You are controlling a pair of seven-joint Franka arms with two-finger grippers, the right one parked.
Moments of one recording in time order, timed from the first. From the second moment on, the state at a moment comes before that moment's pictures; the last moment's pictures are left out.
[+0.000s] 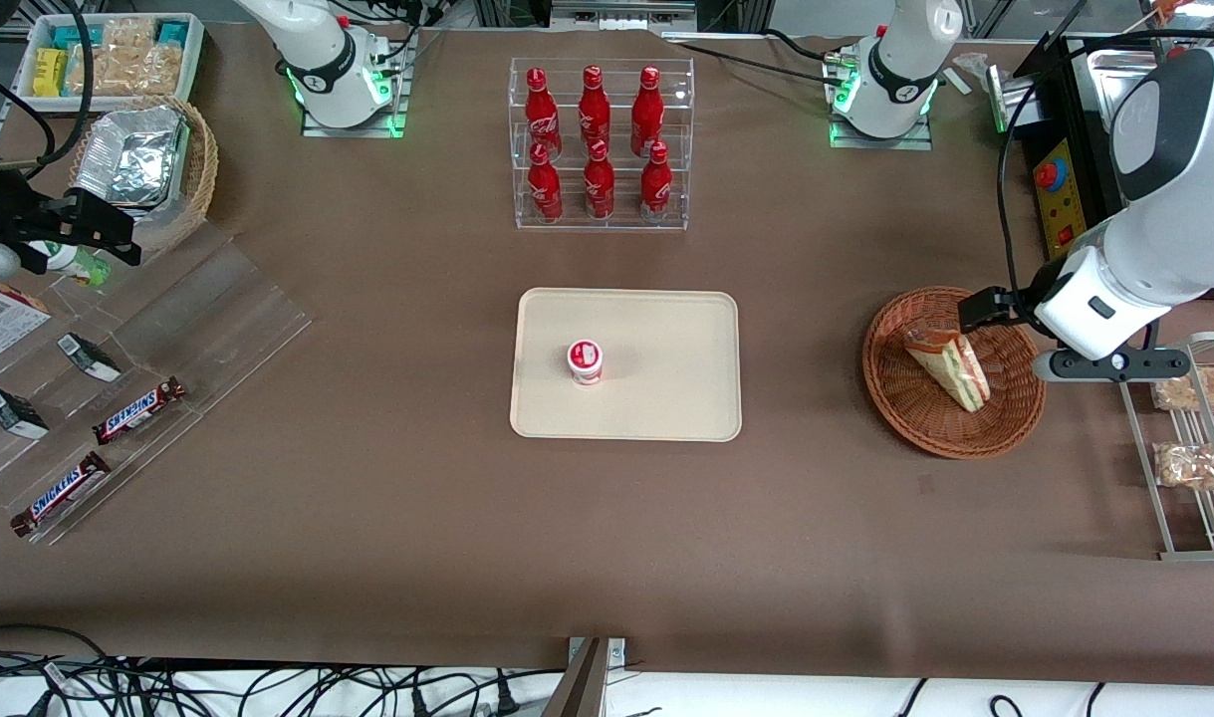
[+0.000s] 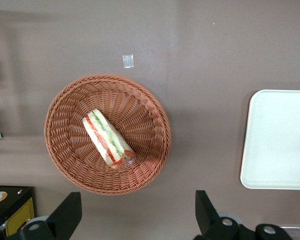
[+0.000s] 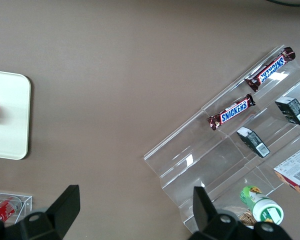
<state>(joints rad) -0.02 0.21 -0.08 -1.55 0.01 1.66 -0.13</state>
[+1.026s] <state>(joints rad) 0.00 0.27 -0.07 -1.60 0.03 1.72 -0.38</state>
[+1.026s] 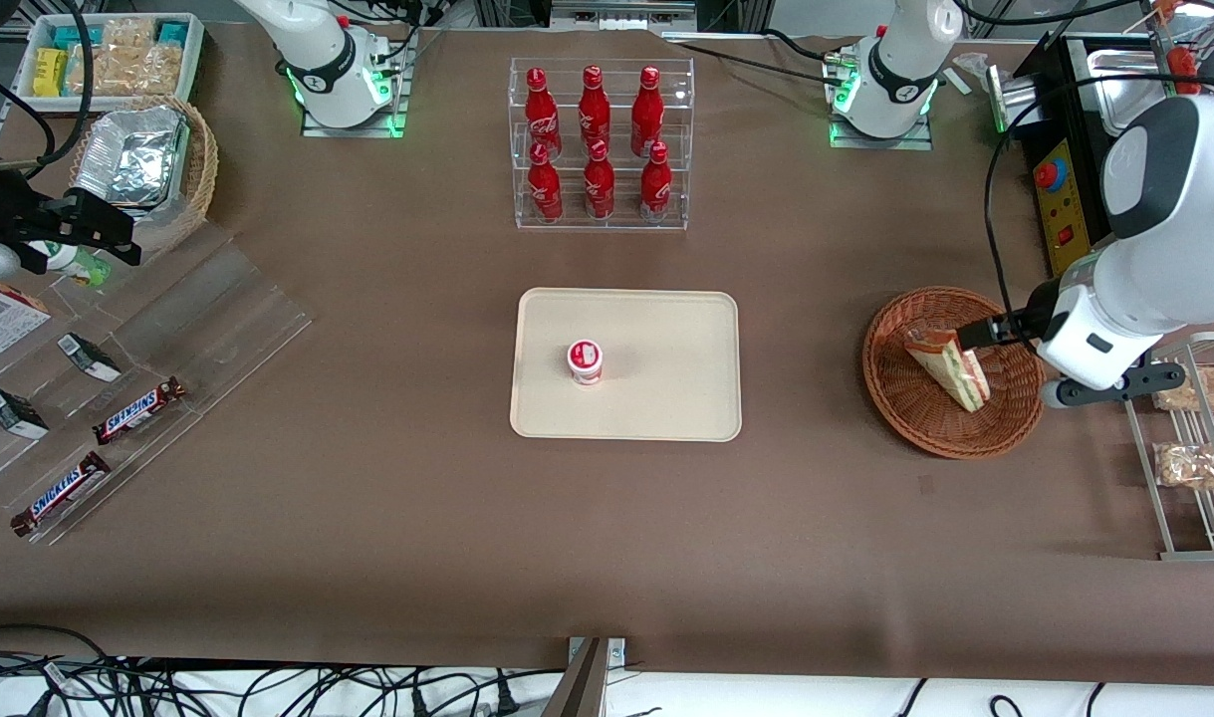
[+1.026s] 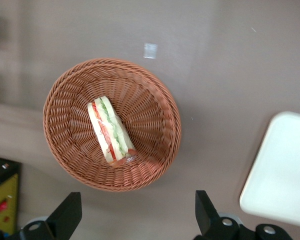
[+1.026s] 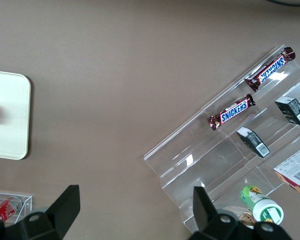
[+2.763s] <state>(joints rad) 0.03 0.34 -0.07 -2.10 0.32 2.29 -1.00</state>
